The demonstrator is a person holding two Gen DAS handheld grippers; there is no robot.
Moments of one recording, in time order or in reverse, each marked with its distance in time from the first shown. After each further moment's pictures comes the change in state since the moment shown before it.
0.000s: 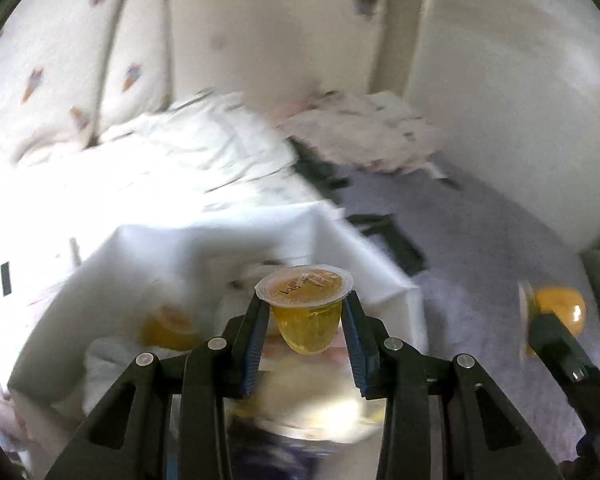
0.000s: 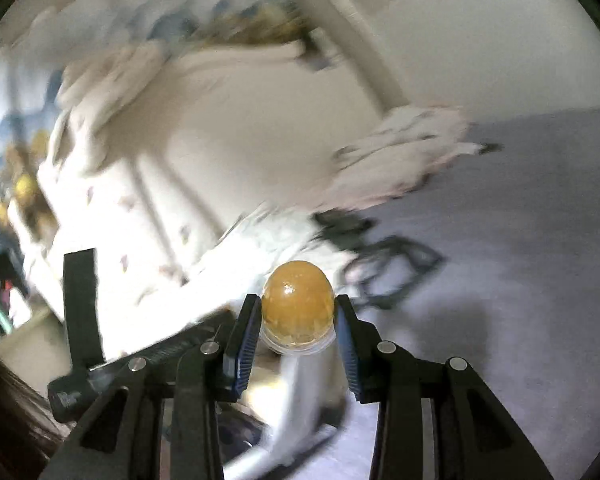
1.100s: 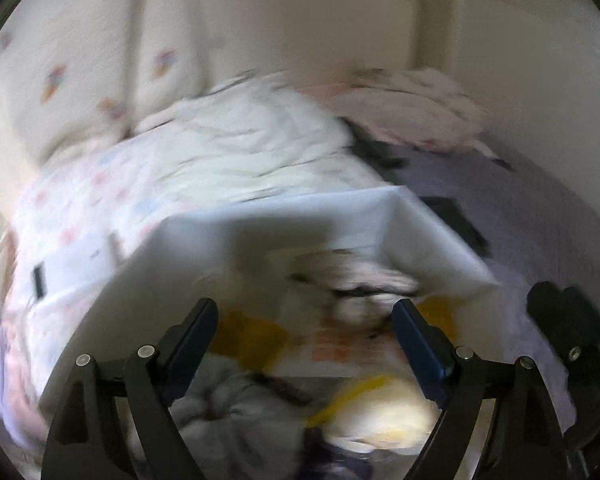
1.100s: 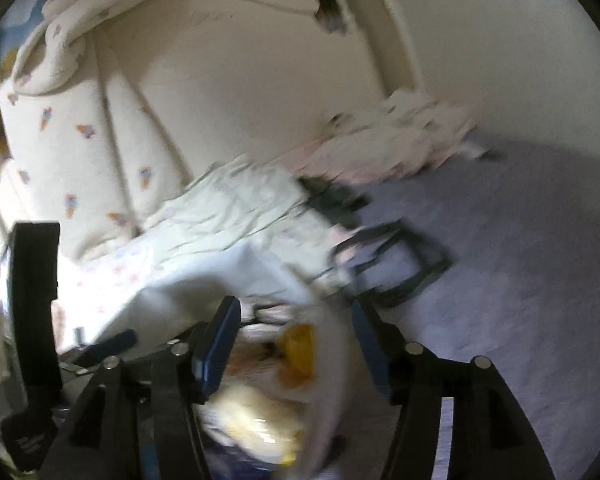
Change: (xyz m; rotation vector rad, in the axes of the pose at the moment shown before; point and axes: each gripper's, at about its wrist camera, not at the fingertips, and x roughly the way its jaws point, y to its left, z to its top) left arm 0.021 -0.009 0.005 0.122 0.086 0.075; right arm 0.064 0.052 -0.002 -0.150 0.099 -0.268
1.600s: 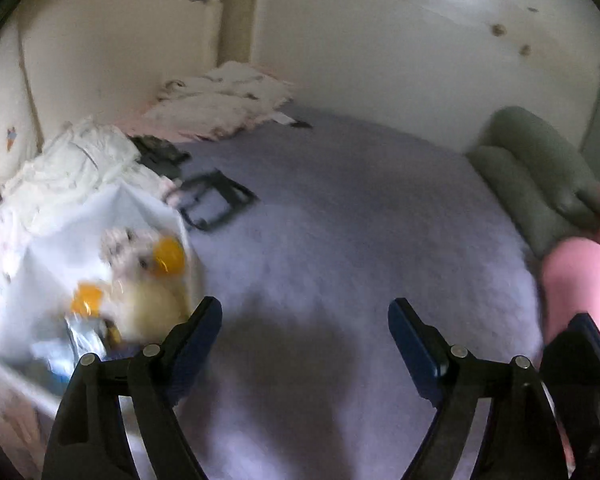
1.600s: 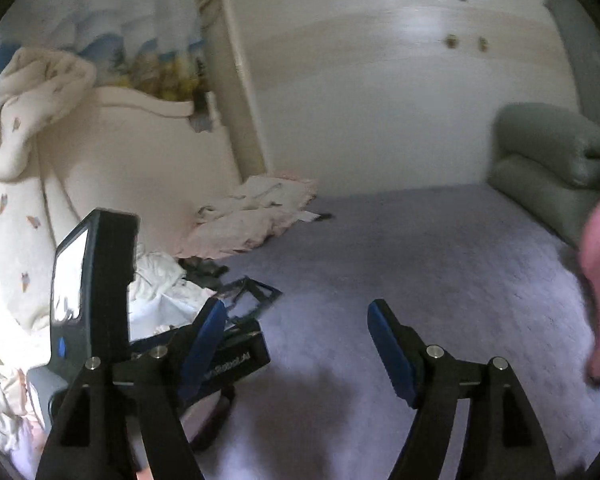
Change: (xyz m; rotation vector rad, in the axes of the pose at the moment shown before) left arm -0.157 -0.101 -0.090 0.285 0.002 -0.499; right arm -0.253 0.006 -0.056 0.202 -0.252 -0.455
